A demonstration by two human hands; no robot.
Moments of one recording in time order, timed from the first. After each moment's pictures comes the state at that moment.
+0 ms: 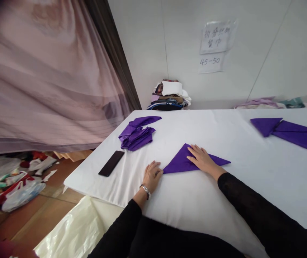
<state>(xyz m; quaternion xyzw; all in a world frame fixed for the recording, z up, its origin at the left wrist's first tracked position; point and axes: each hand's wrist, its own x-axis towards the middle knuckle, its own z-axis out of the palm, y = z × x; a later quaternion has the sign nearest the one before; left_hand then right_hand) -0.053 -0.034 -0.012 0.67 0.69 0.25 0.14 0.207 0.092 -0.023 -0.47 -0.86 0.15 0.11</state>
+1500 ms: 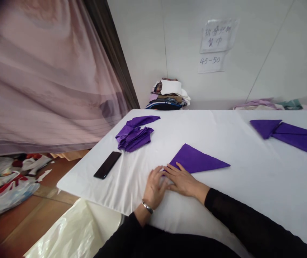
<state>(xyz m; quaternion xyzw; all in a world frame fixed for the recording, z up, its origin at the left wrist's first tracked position) -0.020 -0.054 -0.002 0.71 0.65 0.27 0.08 0.139 0.022 -0.007 -0.23 -0.95 0.19 0.08</state>
